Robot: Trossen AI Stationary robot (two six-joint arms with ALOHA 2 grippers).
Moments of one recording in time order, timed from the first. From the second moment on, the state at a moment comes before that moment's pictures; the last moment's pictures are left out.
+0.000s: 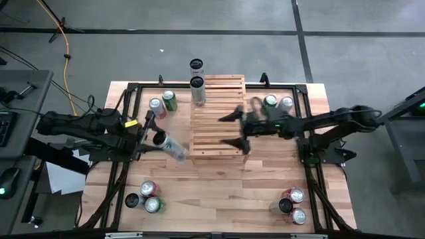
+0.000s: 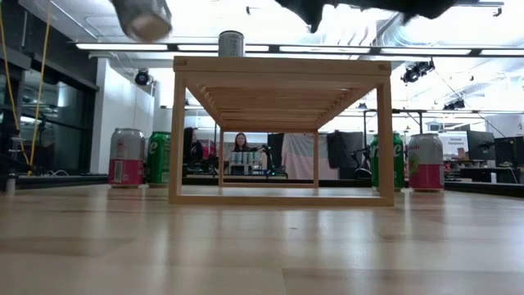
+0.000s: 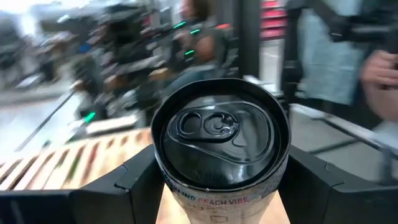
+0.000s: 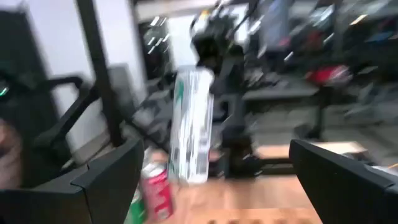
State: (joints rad) left arm -0.14 0.50 0.57 -0.10 0.12 0.13; right arm 0.00 1.38 0.83 0.64 -0.15 0.11
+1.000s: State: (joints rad) left arm -0.38 0.67 0.57 0.08 -0.02 0.43; right arm 0.07 1.87 1.49 0.09 -0.30 0.11
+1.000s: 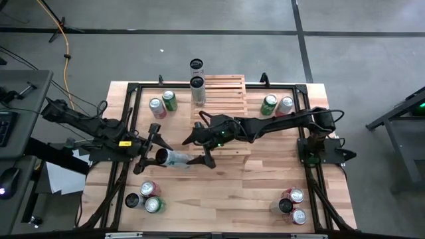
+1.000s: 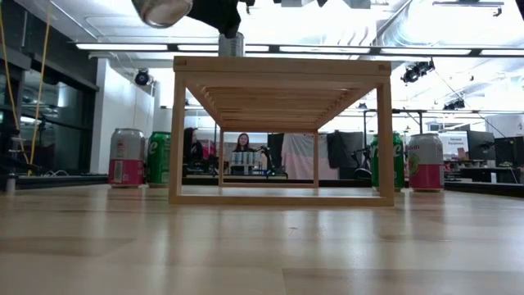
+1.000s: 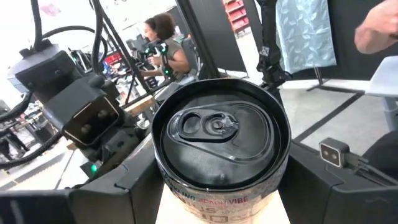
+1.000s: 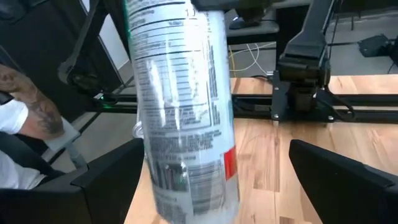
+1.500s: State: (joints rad) left arm -0.38 0.79 0.57 0.23 -0.08 0.48; right arm 0.14 1.87 1.49 0.12 -0.24 0.11
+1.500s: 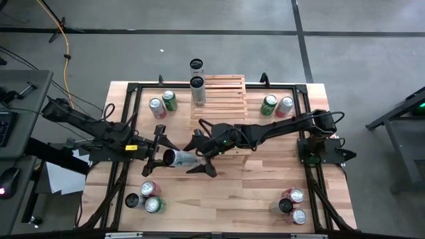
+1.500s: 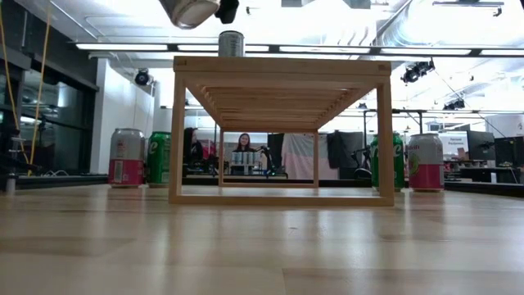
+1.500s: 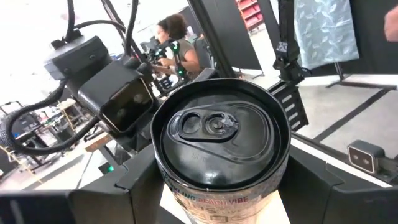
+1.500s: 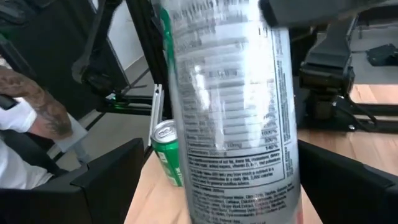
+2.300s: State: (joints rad) left arm -0.38 0.82 0.57 0.26 -0.11 0.47; right arm 0.13 1.86 1.49 0.07 -0.23 0.06
